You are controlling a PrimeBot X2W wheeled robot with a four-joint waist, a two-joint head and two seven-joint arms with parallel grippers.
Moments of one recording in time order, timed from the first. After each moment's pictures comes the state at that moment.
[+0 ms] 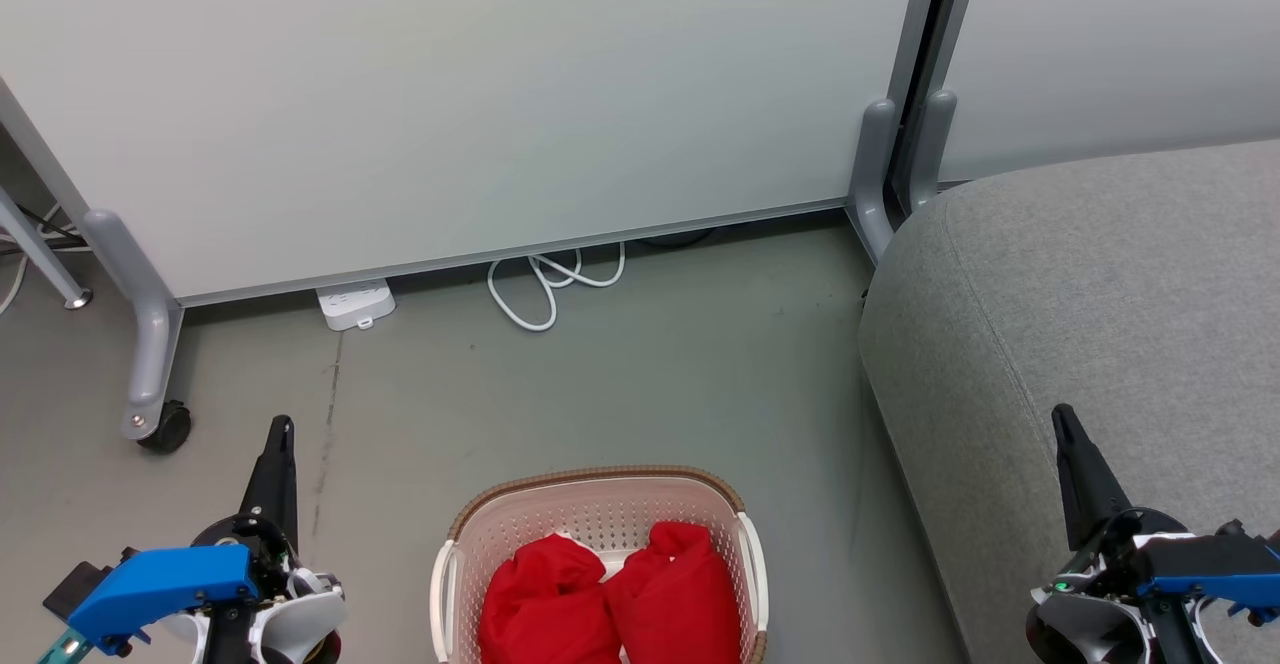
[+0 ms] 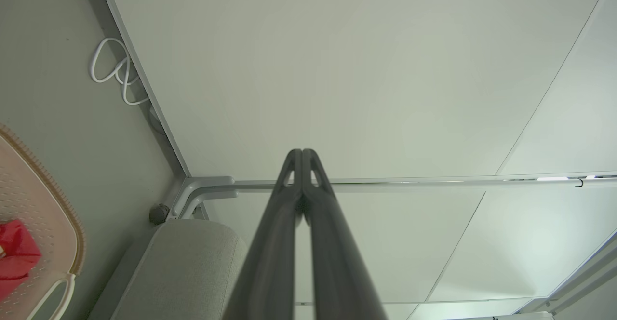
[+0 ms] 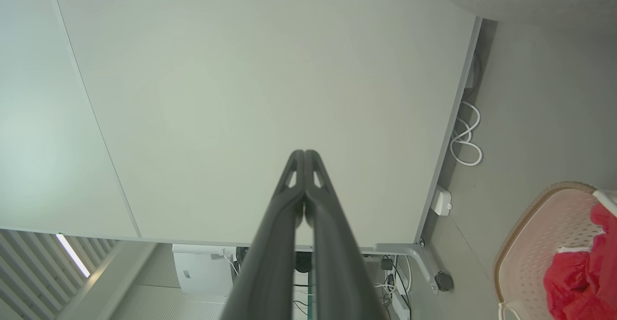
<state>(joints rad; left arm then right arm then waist) -0.10 0.05 0.11 0.25 -1.61 -0.13 0.11 -0.10 -0.05 -0.11 0.25 1.61 0.13 0.11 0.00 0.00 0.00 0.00</state>
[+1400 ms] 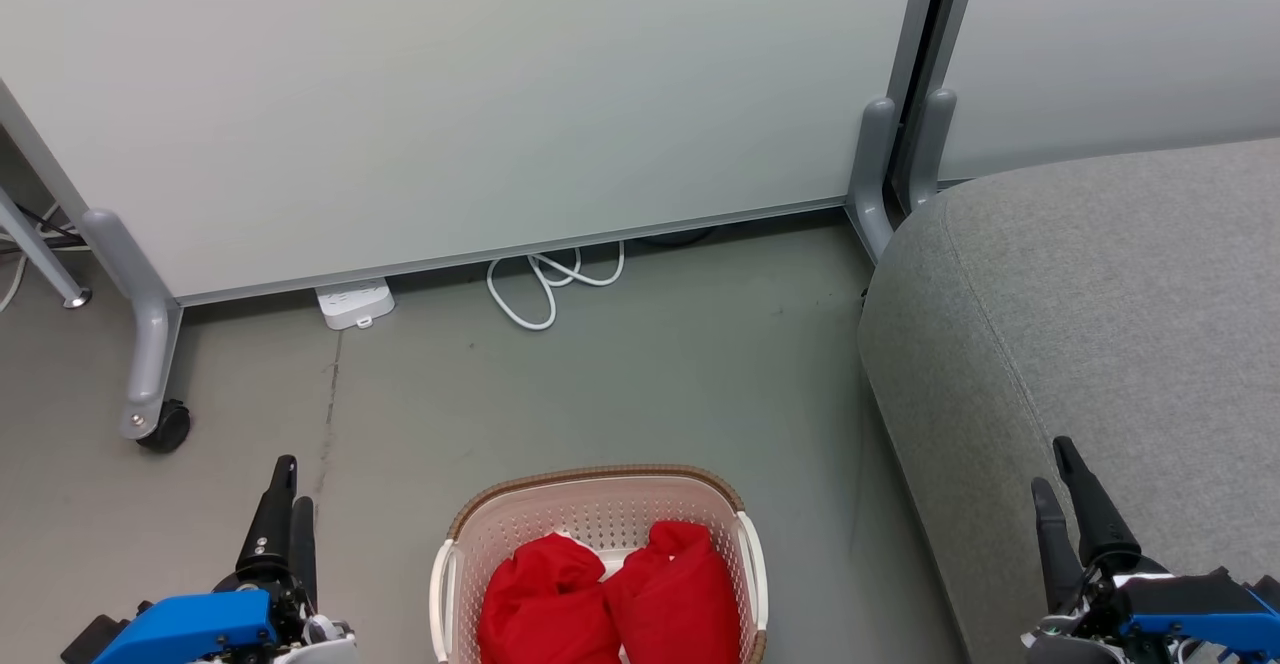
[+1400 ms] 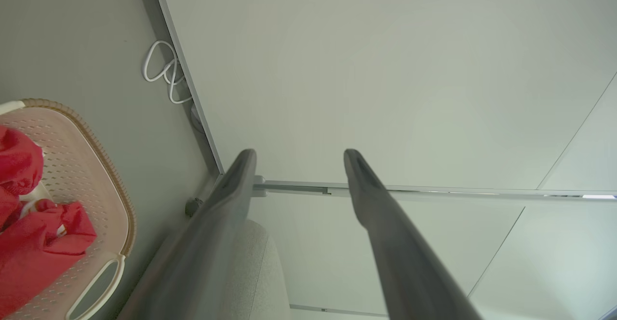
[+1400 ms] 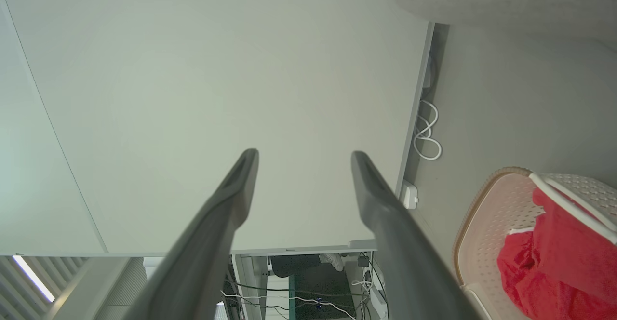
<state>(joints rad) -0.05 0.04 0.11 0.29 -1.59 -0.12 0.09 -0.06 -0.04 -0.10 0.30 1.59 0.13 0.09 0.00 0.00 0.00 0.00</state>
